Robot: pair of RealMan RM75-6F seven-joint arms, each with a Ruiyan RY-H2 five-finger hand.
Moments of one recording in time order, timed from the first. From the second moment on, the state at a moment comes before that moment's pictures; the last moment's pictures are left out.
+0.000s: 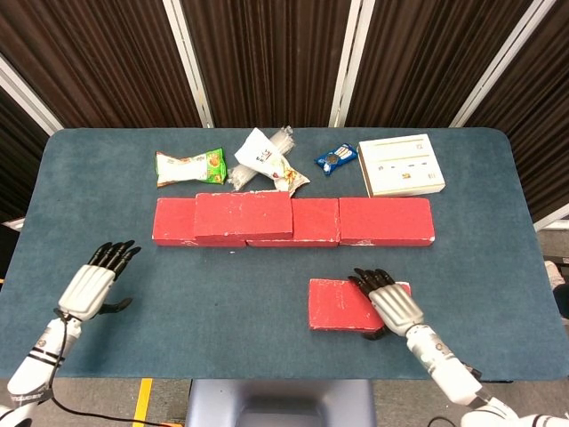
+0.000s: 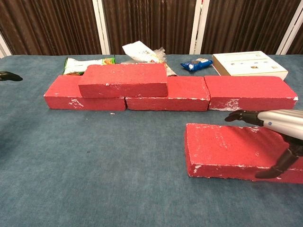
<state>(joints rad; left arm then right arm) -0.44 -1.29 0.08 -1.30 1.50 1.27 -0.17 0.45 -1.34 0.05 -1.72 -1.27 0.90 -0.33</state>
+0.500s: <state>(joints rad) -0.41 -1.30 0.07 -1.23 1.54 1.27 -0.26 0.51 -1.45 0.07 -1.70 -1.09 0.93 -0.46</state>
